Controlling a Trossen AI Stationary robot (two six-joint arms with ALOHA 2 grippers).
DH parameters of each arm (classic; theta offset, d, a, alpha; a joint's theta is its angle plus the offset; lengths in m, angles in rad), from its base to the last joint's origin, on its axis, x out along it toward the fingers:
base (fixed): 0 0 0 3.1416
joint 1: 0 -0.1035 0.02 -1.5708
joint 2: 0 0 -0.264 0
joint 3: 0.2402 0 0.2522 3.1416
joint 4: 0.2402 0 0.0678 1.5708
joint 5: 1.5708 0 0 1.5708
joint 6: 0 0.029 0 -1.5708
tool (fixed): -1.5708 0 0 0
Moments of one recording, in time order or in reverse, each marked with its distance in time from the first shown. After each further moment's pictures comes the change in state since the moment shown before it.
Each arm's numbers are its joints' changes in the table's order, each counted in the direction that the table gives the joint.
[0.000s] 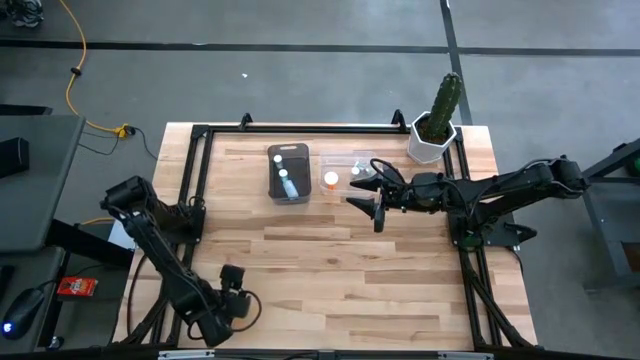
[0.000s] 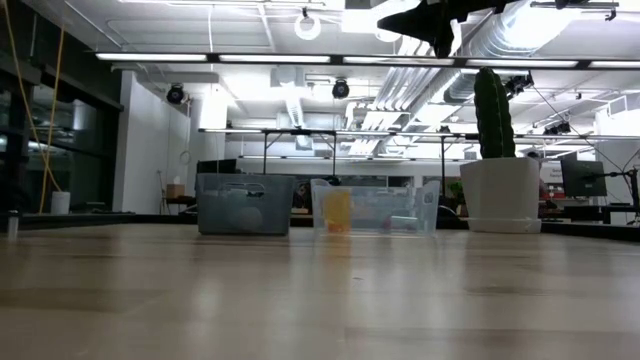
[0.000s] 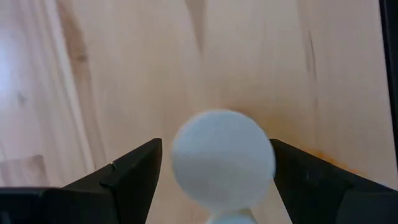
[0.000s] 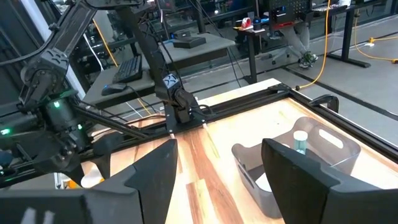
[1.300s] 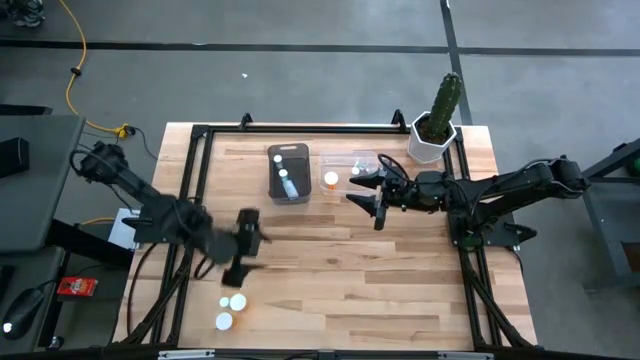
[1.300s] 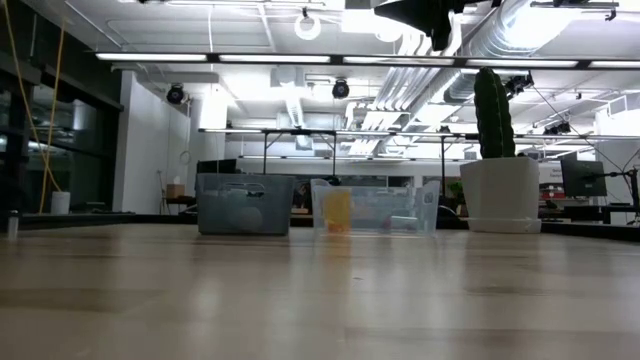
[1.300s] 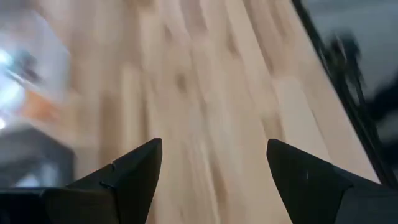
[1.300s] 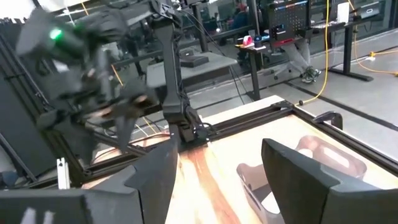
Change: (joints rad) left arm -0.384 0.486 -0.010 -0.092 0.098 0.487; right arm 0.000 0.000 0.000 -0.079 -0.008 -0.003
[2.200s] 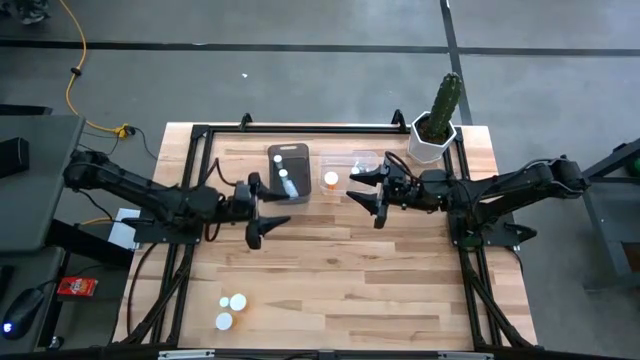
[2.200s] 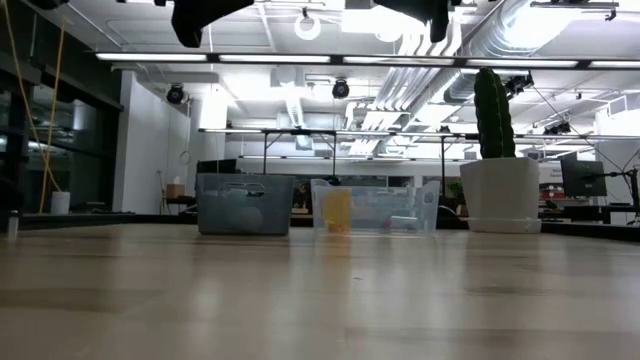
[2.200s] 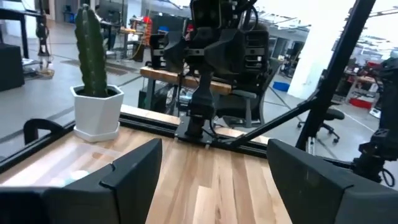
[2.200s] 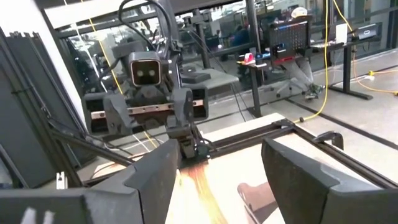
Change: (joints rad) left arm -0.330 0.215 -0.523 -1.191 0.013 0.081; right arm 0.000 0.000 0.000 -0.073 -0.007 -0.040
